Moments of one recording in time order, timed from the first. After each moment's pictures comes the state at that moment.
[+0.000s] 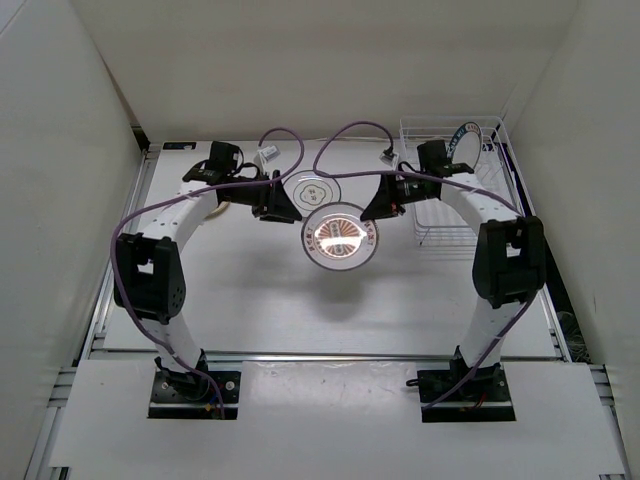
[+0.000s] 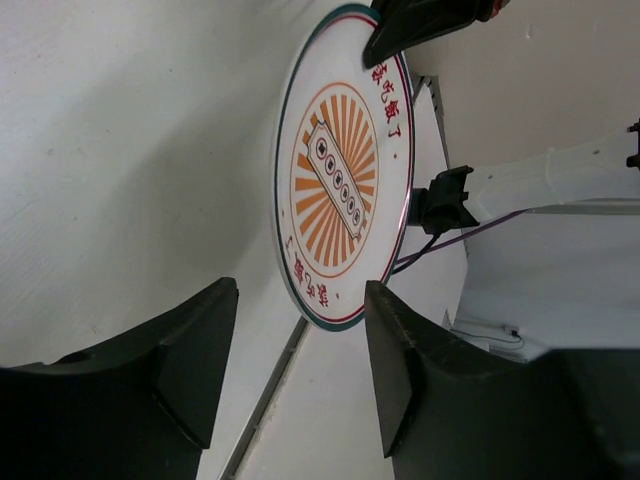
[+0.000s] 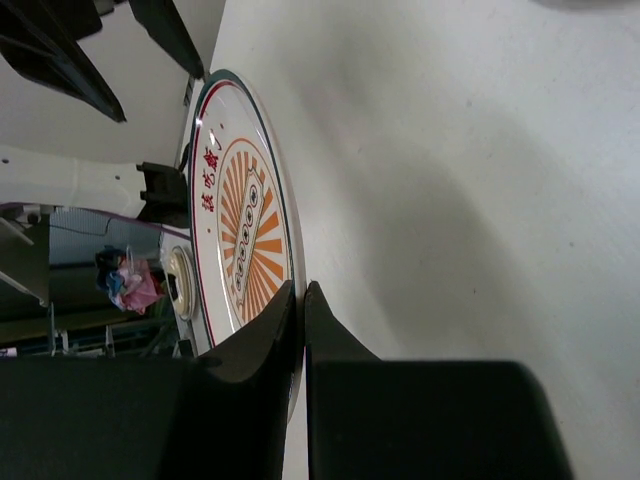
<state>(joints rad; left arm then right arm) -0.21 1.77 1.43 -0.61 1.07 -0.20 0.21 1.87 1.47 -0.65 -1.13 0.11</state>
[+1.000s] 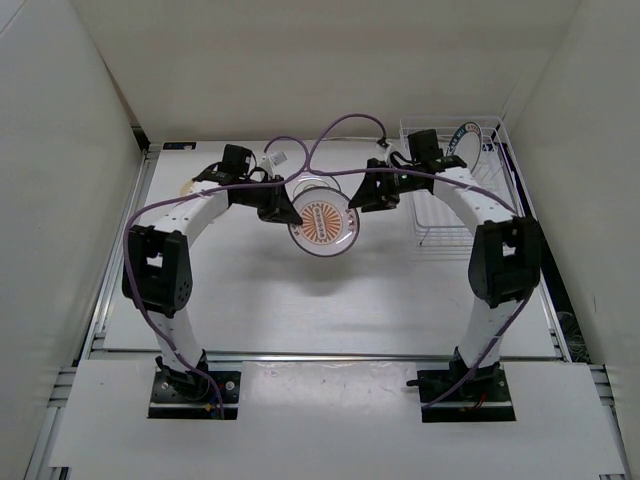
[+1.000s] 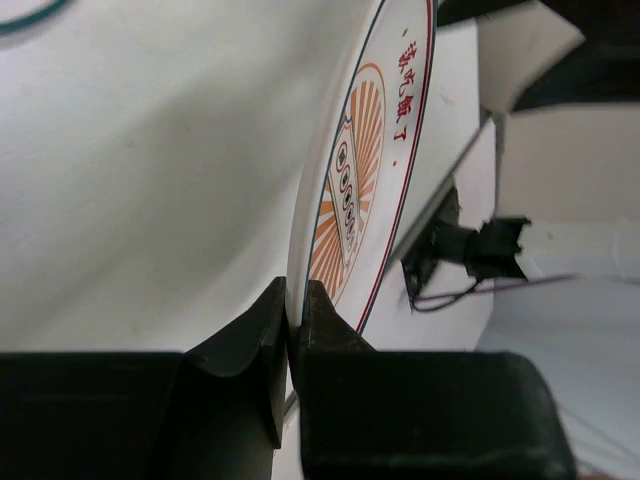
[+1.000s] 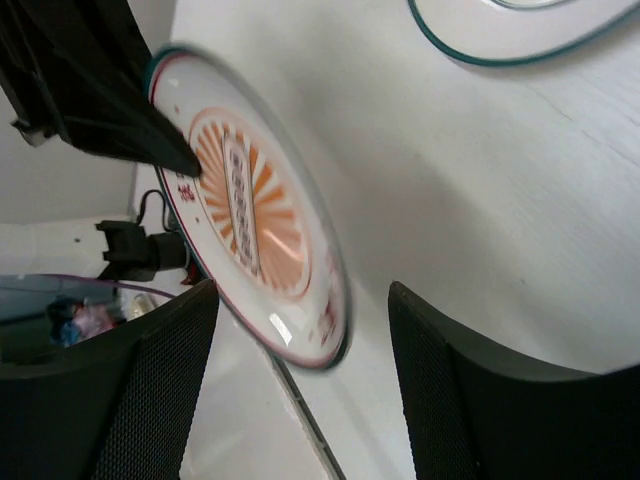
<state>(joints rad) -0.25 1.83 1.43 -0.57 0.92 -0.28 0.27 1.93 1.60 -0.59 -0.95 0.24</state>
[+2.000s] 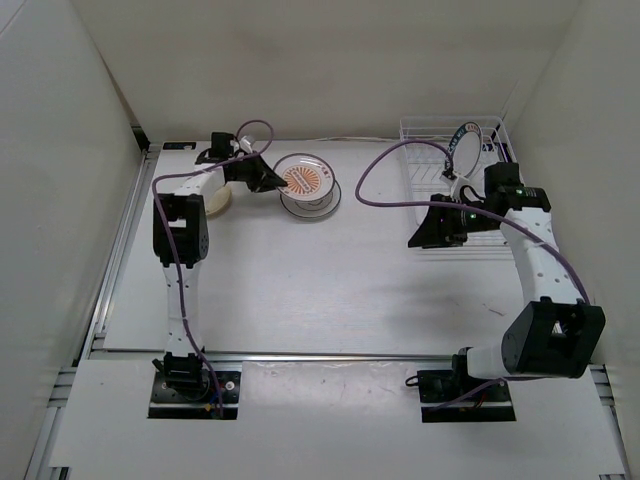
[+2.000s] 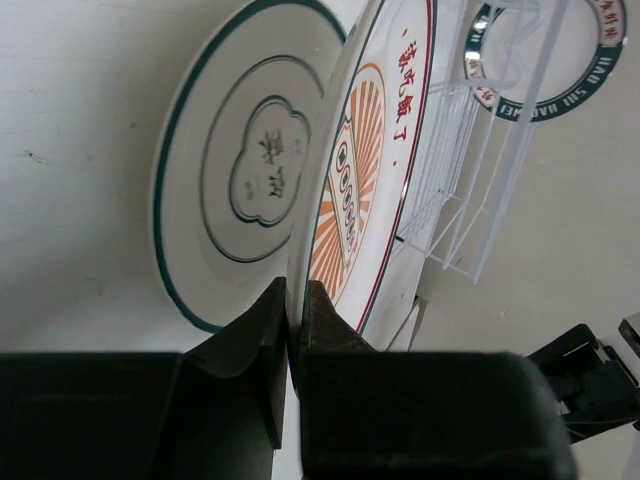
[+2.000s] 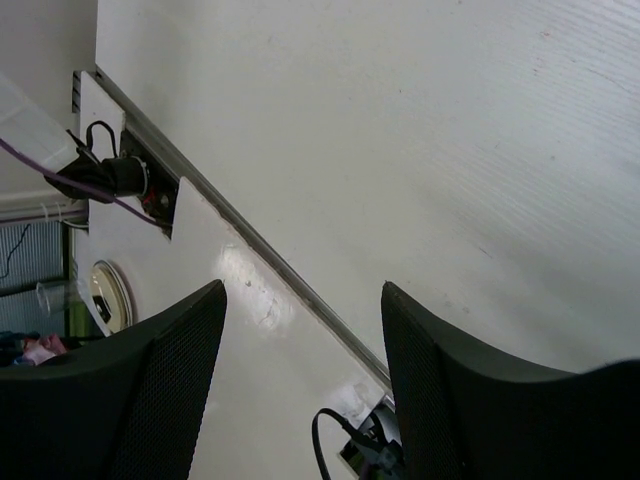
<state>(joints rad) -0.08 2.39 1.94 -0.37 0.86 -0.70 -0.04 1.38 1.26 -1.10 -0.88 -0.15</state>
